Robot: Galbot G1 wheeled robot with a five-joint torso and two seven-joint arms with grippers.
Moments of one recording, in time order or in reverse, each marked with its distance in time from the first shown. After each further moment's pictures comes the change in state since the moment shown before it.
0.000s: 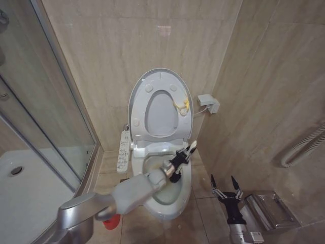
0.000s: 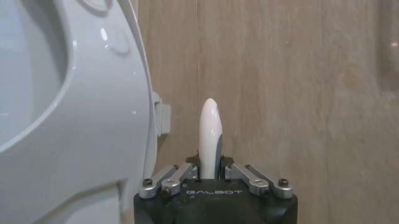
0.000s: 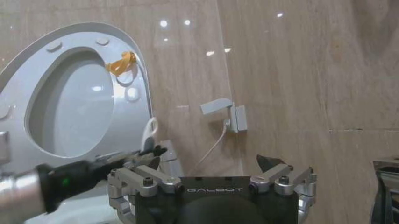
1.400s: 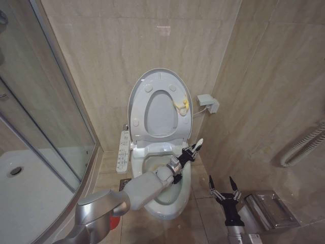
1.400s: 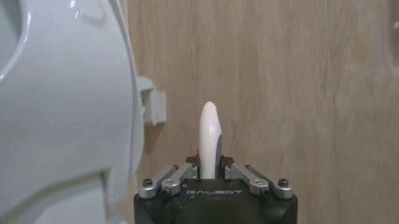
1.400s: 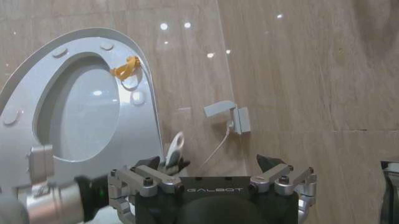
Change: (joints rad) left arm -0.005 -0.113 -0.007 0.192 0.051 -0.010 0.028; right arm -0.018 0.029 -0.003 0.022 -0.007 0.007 -0.014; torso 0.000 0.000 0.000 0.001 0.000
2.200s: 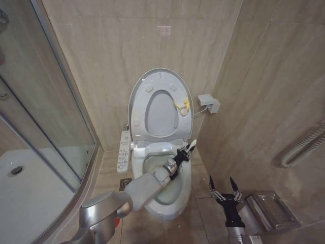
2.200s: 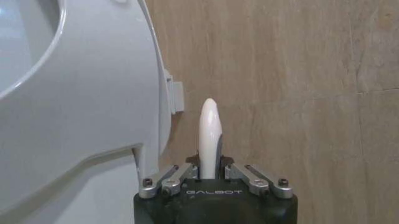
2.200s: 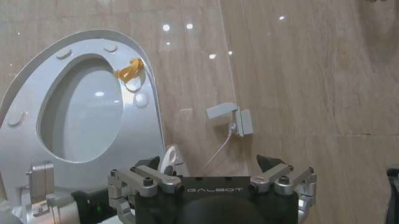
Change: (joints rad) left arm 0.021 -0.031 -0.059 0.091 0.090 -0.032 -0.029; right arm -0.009 0.004 0.004 0.014 -0.008 0.001 -0.002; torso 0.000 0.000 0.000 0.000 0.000
